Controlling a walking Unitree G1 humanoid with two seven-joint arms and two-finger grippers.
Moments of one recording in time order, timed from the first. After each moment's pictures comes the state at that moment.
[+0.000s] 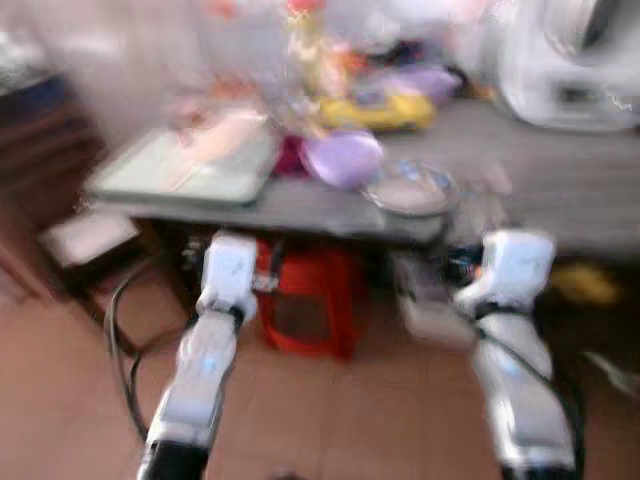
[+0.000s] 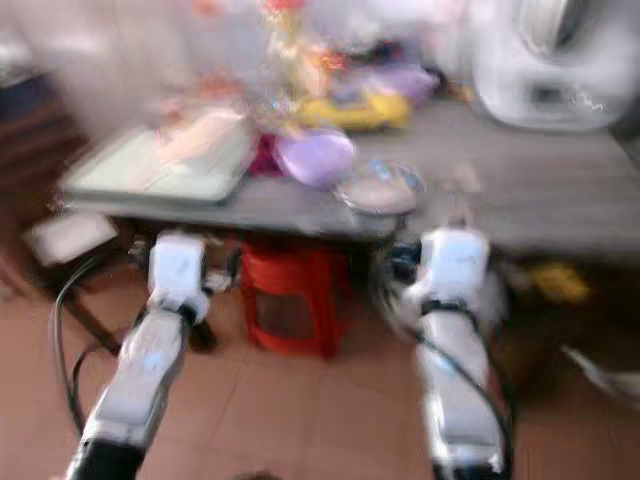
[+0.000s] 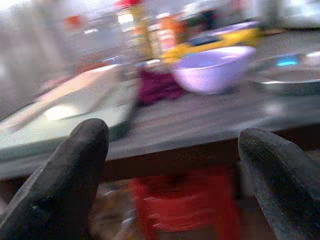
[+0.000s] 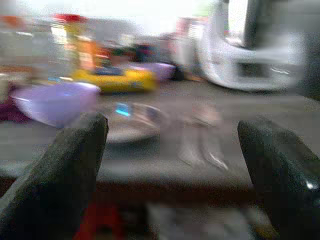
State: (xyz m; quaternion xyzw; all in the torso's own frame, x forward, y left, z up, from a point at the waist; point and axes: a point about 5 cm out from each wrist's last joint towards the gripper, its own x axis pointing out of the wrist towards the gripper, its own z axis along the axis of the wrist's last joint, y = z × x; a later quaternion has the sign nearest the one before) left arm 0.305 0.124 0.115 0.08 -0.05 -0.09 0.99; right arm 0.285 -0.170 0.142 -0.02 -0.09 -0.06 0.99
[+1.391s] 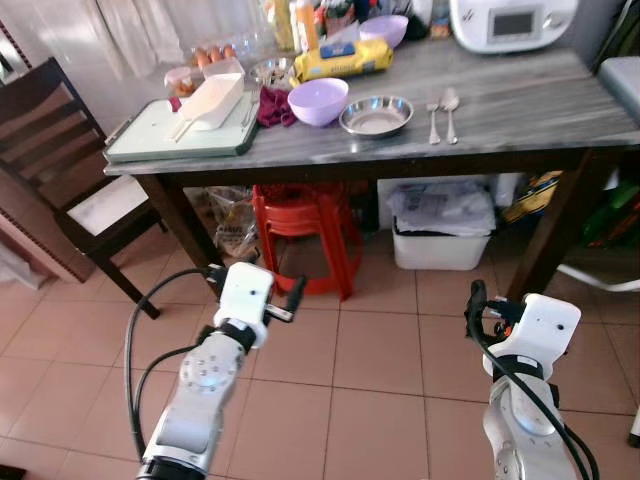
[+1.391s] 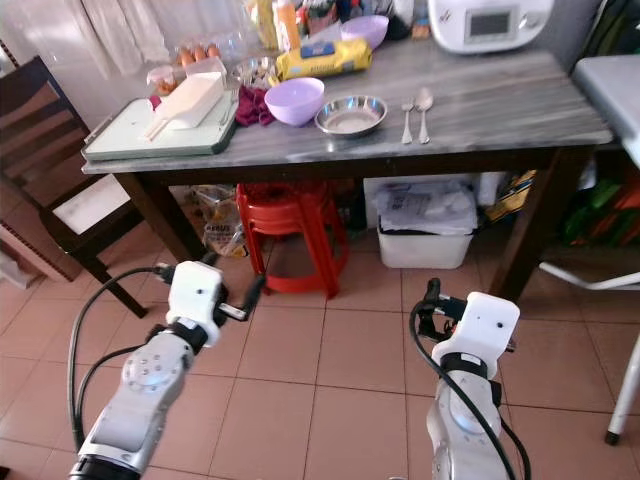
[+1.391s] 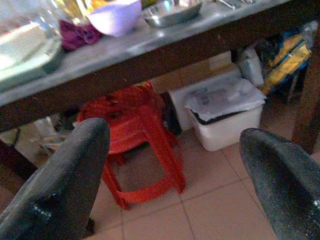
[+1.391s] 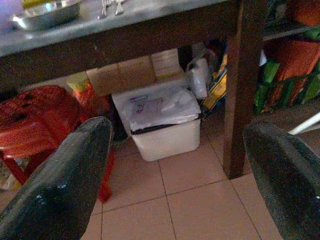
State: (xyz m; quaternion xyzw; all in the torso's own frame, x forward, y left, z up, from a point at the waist) left arm 0.285 0.110 0.094 0.06 0.00 -0.19 0.98; right arm 0.247 -0.192 0.095 0.03 0.01 -0.16 0.99
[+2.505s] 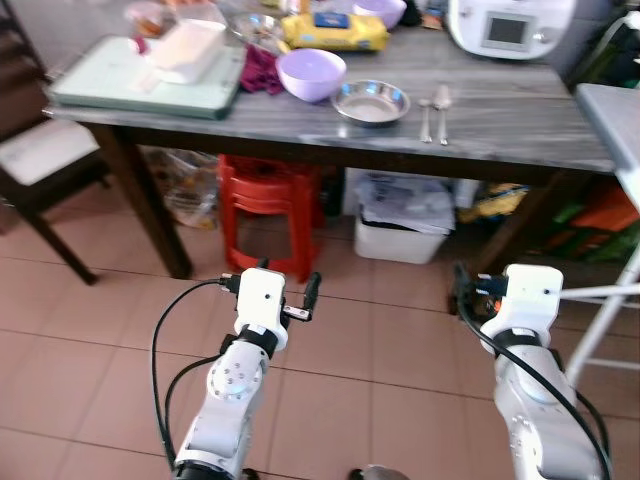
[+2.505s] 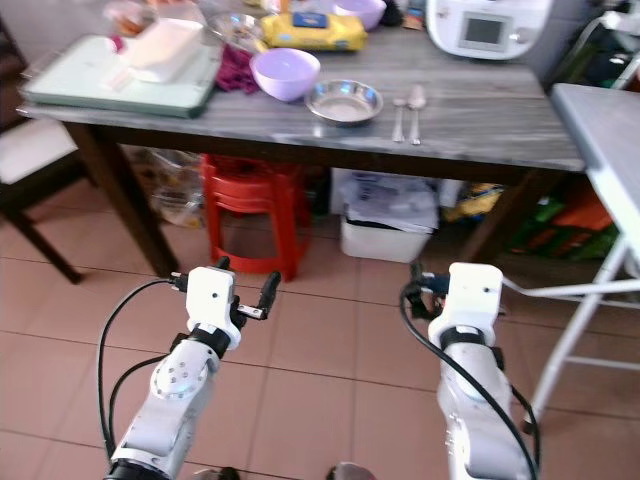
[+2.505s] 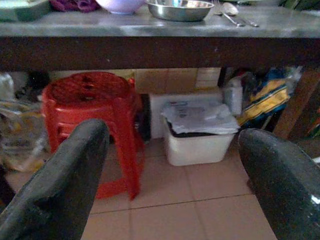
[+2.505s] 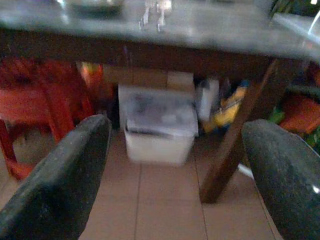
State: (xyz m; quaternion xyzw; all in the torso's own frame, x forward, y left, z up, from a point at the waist) left arm 0.283 0.092 0.086 0.01 -0.02 -0.15 0.99; right arm 0.268 -0.194 0.121 -0.03 0.00 -0.07 1.00
